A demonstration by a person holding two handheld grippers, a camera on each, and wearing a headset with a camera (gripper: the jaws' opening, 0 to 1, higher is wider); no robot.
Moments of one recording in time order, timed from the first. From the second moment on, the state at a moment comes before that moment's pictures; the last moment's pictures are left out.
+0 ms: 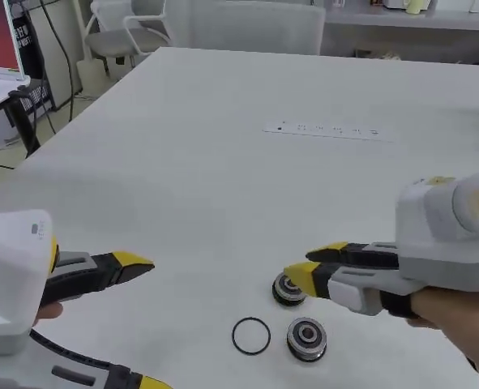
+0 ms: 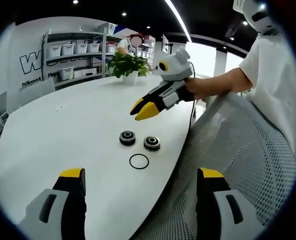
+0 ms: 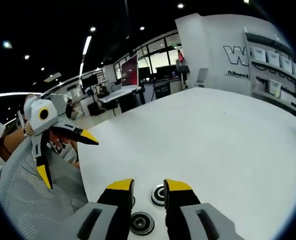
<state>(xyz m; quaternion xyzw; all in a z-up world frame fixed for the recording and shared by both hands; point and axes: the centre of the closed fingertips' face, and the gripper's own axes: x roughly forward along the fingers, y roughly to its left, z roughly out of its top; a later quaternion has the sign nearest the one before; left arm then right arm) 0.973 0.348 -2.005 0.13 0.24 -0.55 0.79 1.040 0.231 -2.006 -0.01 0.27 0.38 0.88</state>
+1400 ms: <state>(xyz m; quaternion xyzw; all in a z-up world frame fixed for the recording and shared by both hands) 0.961 0.328 -1.977 0.18 0.20 -0.59 0.76 0.991 0.204 -2.066 -0.08 0.36 0.48 0.79</state>
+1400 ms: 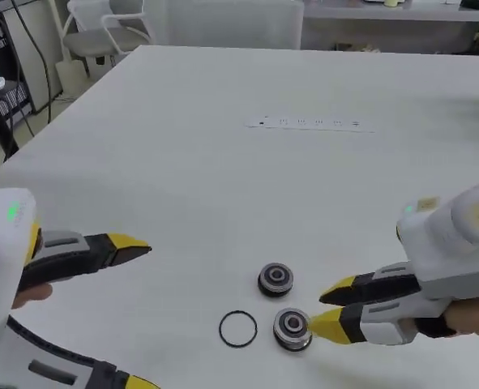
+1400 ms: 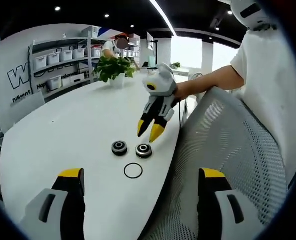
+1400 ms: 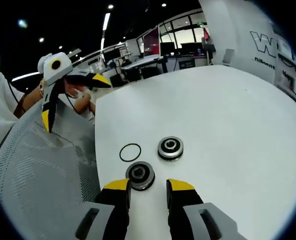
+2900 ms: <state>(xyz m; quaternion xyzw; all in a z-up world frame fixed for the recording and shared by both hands) 1.001 0.211 -2.044 0.22 0.19 -0.64 0.71 0.982 0.208 -2.084 -0.13 0.38 0.49 0.77</state>
